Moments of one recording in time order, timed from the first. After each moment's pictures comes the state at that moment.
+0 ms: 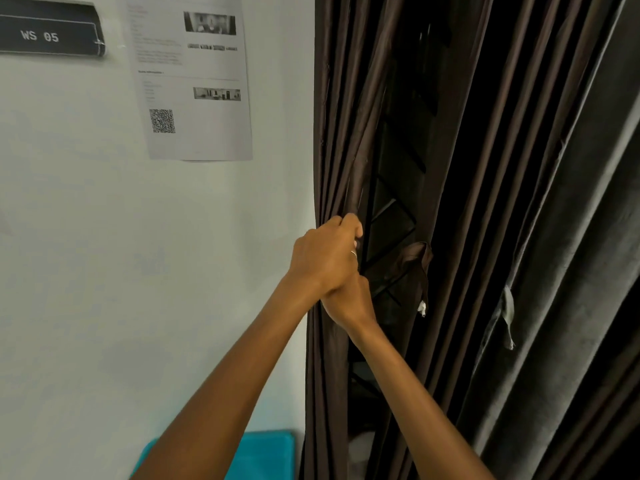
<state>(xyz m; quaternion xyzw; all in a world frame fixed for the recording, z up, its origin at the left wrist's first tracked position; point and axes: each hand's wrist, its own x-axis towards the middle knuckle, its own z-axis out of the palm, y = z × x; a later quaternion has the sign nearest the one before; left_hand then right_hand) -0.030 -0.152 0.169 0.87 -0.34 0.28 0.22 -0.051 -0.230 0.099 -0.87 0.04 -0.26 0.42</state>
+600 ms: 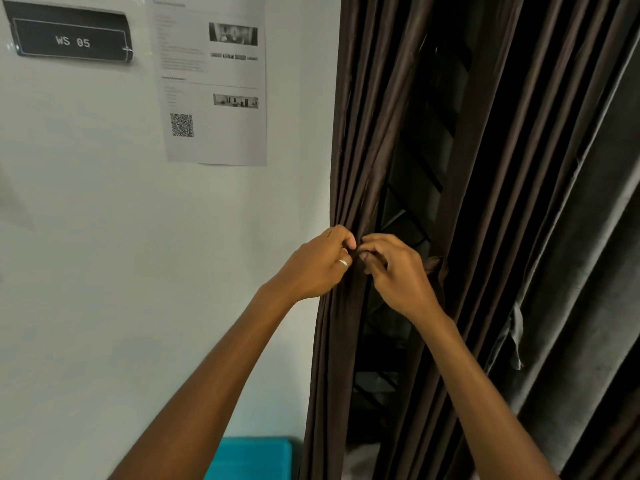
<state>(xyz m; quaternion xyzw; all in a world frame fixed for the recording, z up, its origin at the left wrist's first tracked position) 0.001 -0.128 0.156 0.83 -0.41 0.16 0.33 -0.063 -0.299 0.143 -0.89 -0.12 -0.36 0.26</state>
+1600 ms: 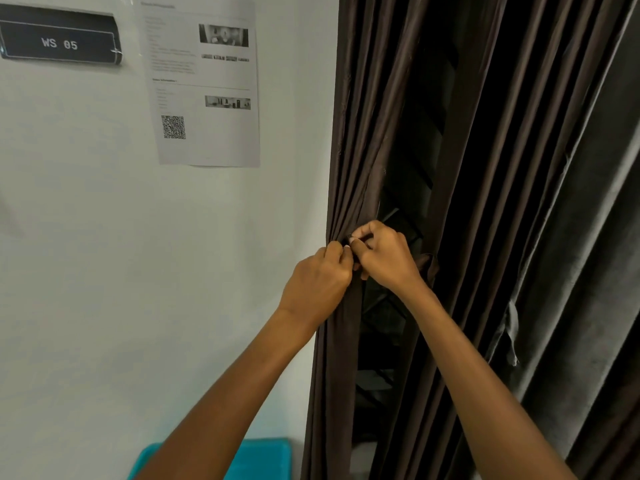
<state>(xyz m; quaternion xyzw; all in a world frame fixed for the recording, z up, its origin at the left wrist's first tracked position) -0.022 -0.139 0.124 0.81 -0.36 0.47 0.04 -0.050 -0.284 0.168 -0.88 -0.02 -0.30 0.37</state>
